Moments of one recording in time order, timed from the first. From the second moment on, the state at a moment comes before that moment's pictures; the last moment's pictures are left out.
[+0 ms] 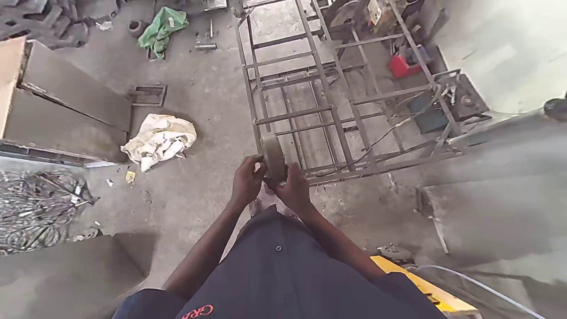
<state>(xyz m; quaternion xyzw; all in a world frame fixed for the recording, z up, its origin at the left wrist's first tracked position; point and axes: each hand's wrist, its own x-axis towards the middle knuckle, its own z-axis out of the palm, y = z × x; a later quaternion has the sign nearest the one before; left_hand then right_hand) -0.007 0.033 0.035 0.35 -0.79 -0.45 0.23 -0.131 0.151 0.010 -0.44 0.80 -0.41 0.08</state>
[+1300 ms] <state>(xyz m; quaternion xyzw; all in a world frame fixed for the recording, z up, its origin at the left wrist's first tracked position) 0.038 0.080 0.008 0.34 -0.54 -0.65 0.40 -0.132 0.205 0.013 -0.34 0.64 -0.46 0.51</state>
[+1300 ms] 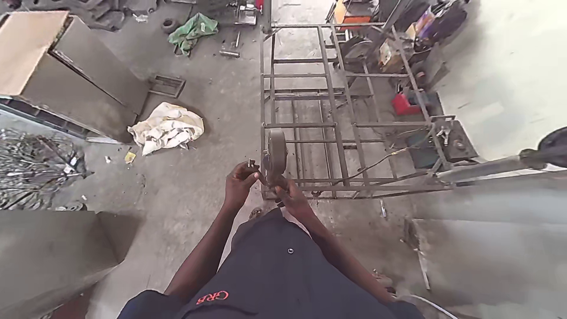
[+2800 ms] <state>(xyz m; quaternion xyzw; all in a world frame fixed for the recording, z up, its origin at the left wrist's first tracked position) -0.003 -0.019 -0.045 0.18 -0.80 -0.49 0.31 -0.120 0.259 -0.042 -0.15 0.78 -0.45 0.42</state>
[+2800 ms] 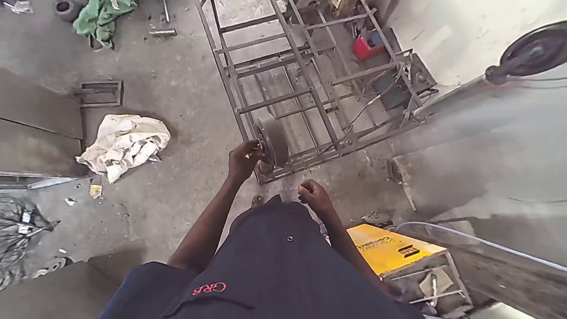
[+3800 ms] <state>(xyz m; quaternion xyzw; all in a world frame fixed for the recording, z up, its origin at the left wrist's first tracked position) -0.001 -0.001 -0.040 0.20 -0.80 -0.44 0.36 -0.102 0.450 -0.118 -0.21 0.80 -0.27 0.49</state>
